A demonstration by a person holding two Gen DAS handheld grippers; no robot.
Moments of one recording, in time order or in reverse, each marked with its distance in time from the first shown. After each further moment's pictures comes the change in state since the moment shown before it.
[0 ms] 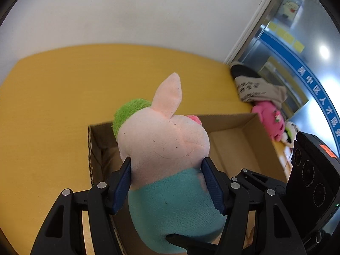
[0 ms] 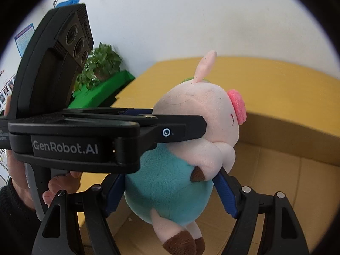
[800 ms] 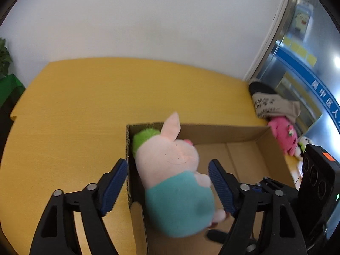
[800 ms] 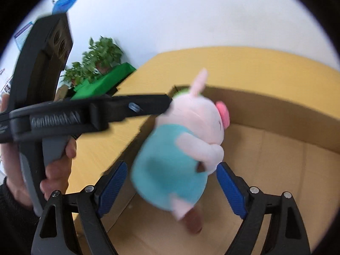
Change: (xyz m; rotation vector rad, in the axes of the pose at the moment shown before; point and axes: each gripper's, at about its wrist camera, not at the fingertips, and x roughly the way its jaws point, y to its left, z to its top) left arm -0.082 -0.006 -0.024 -0.056 -0.175 0.143; right arm -0.047 0.009 -0.015 0.000 -0.004 0.019
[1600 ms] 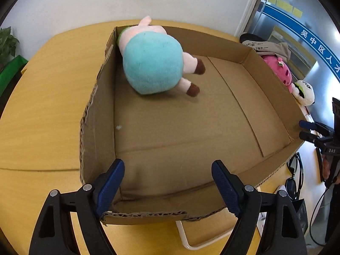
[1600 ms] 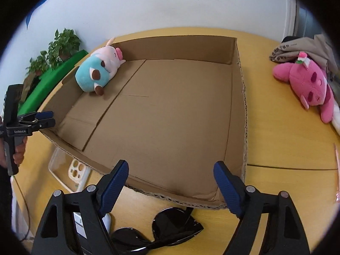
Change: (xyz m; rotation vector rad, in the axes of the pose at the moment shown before) left arm -0.029 -0.060 -0.202 0.073 0.193 0.059; right arm -0.171 -0.143 -0.171 0.057 0.084 -0.327
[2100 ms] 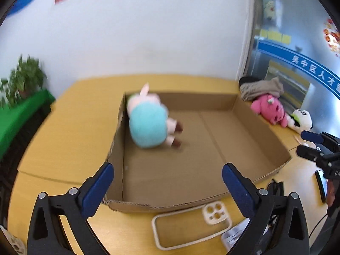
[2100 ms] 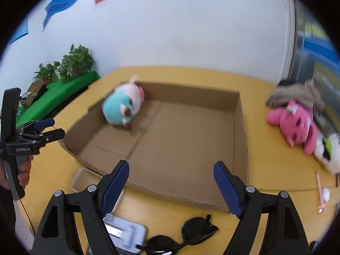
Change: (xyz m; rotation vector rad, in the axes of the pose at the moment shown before) left arm -0.109 -0.083 -0.015 0.022 -0.388 0.133; right arm -0.105 0.082 0.012 -0.101 -0.283 -0.048
